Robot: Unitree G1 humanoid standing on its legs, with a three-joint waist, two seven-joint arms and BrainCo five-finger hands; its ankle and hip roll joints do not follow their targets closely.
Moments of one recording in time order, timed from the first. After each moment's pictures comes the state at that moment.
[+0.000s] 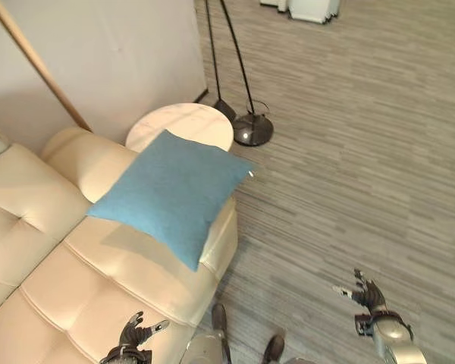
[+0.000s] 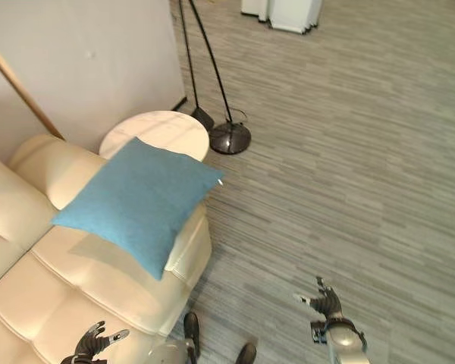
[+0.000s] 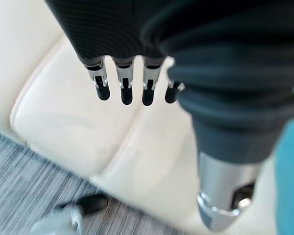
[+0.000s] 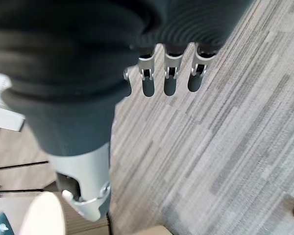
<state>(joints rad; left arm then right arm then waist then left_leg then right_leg) 0.15 0.31 0.01 0.84 -0.15 -0.04 0.12 0.11 -0.36 0.06 0.59 0.16 -0.01 -0.15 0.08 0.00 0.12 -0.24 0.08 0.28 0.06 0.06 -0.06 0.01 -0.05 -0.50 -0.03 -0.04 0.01</state>
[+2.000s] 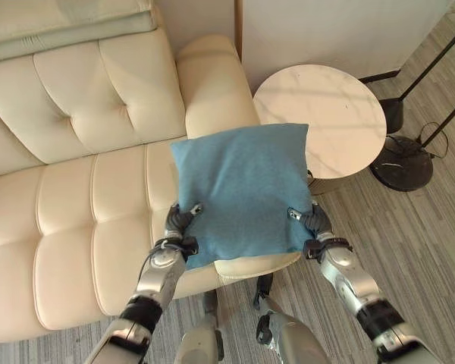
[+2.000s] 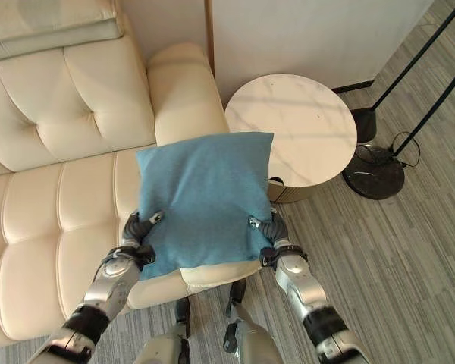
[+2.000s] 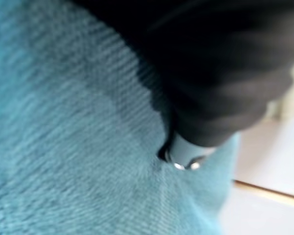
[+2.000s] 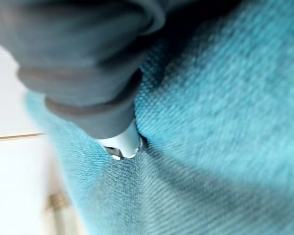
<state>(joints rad) -0.11 0.29 -0.20 0.29 -0.55 -0.10 0.27 -0.14 -0.32 0.34 0.24 0.45 -0.05 -0.13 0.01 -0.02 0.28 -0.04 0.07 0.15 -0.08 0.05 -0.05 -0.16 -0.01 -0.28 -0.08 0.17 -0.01</state>
